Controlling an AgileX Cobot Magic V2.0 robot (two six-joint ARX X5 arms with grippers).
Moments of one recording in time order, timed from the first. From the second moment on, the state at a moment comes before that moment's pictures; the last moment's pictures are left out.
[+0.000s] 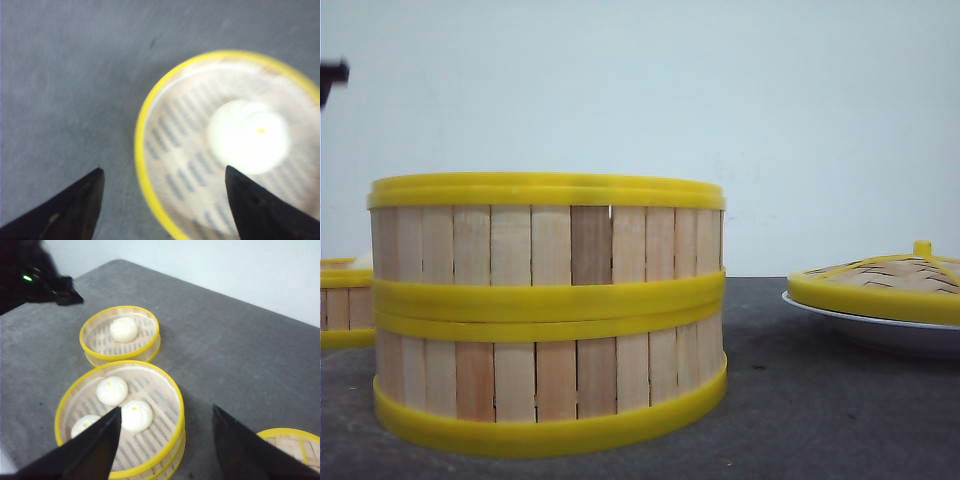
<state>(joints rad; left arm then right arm) 0.09 1.43 1.17 -0.57 -0.11 -0.26 0.72 0.86 1.32 -0.82 -0.03 0.10</state>
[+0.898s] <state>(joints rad) 0.15 1.73 1.17 -0.46 -0.09 -0.30 0.73 0.83 1.32 -0.82 0.03 0.11</state>
